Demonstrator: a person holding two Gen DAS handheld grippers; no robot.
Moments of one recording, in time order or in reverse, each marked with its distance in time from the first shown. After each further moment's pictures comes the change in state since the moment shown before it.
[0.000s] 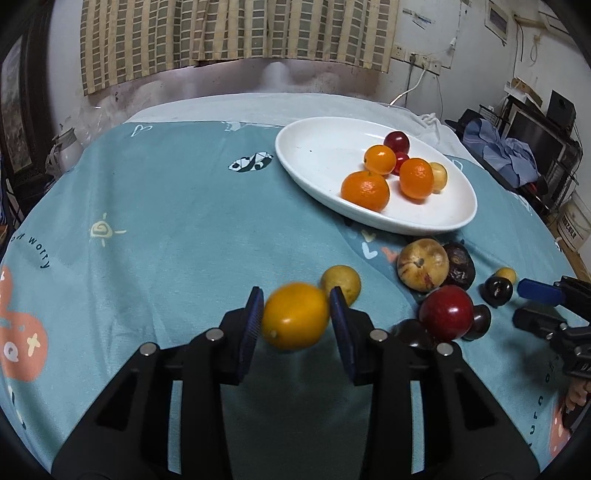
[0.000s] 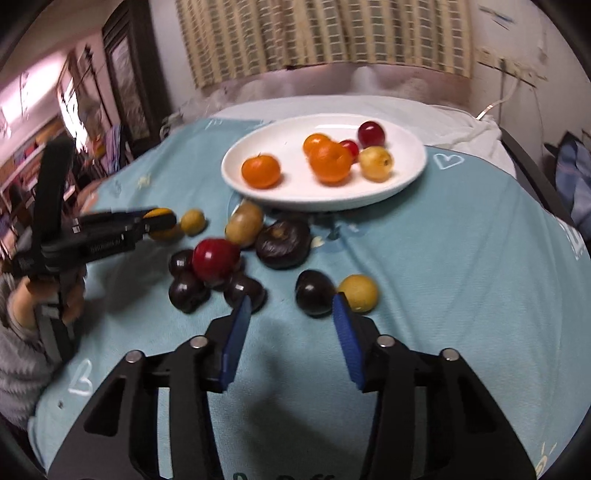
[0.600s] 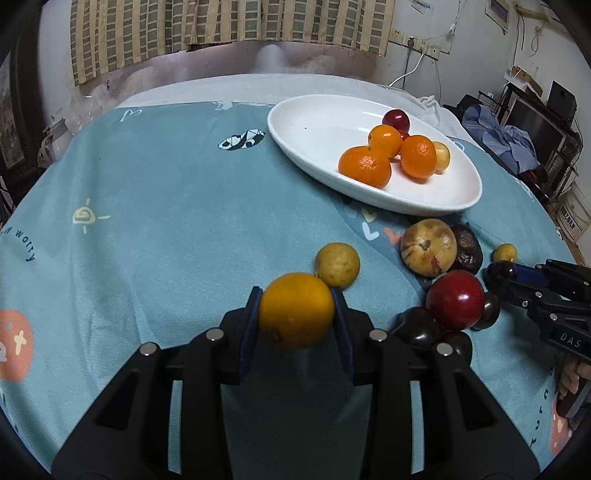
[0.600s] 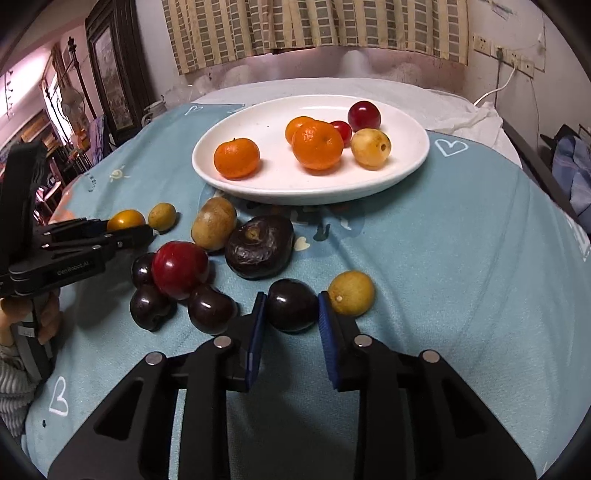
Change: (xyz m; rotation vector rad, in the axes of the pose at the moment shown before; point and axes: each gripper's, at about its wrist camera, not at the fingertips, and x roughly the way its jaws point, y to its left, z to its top) left arm 0.017 0.001 -0.004 -0.005 0.066 -0.025; right arm 0.030 -0.011 0.011 0.037 0.046 -0.042
